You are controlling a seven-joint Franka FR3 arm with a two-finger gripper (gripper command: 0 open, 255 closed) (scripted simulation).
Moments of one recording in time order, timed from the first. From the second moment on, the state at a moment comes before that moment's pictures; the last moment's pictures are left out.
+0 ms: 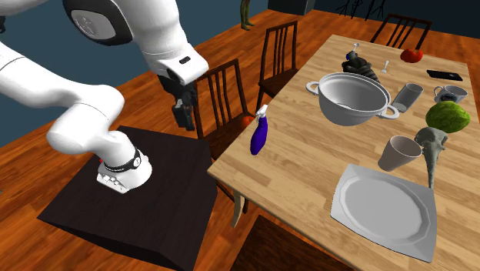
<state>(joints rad) 0.10 -0.78 -0.06 -2.52 0.07 1.79 -0.23</state>
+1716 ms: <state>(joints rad) 0.79 -0.05 -0.52 -2.48 0.92 2.60 -1.71</state>
